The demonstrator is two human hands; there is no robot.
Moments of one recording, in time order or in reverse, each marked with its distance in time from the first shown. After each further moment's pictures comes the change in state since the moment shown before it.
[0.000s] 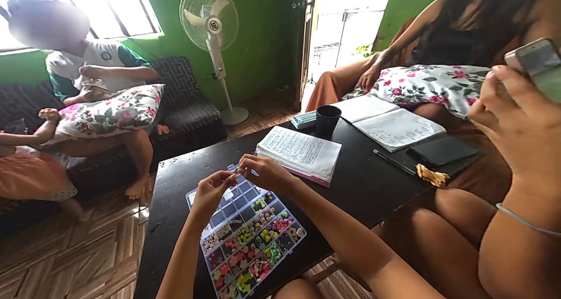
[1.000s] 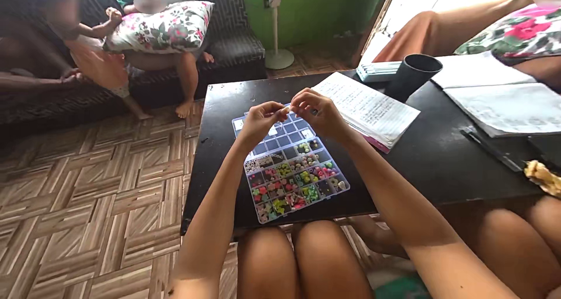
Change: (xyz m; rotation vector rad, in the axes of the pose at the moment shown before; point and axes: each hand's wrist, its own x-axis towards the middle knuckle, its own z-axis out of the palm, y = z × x) left_hand 0.001 -0.002 -0.004 0.031 -0.051 0.061; right_hand -0.001 0.012 0.006 0.242 0.045 0.042
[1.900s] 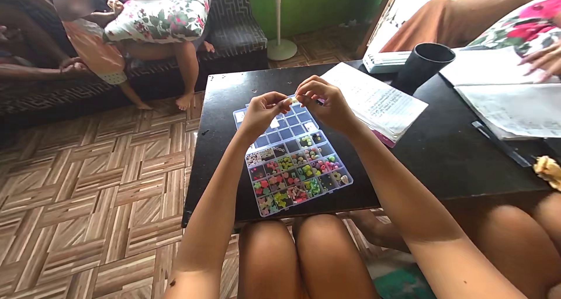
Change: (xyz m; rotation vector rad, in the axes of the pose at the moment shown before) left_hand 0.003 0.000 0.000 -0.004 0.001 -0.002; right_hand 0.002 0.002 -0.004 -0.037 0.027 -0.015
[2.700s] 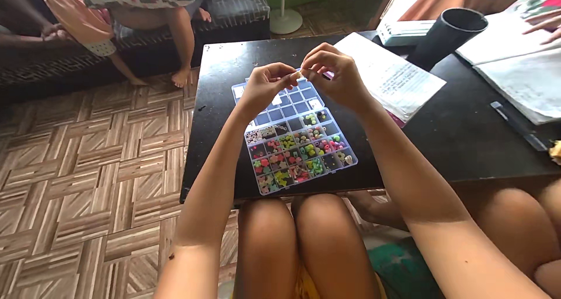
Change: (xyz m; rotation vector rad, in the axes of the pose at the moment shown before) left_hand -0.002 0.004 0.000 -0.018 -0.044 0.032; right_hand 0.000 -0.004 -0.003 -0.019 -0.038 0.013
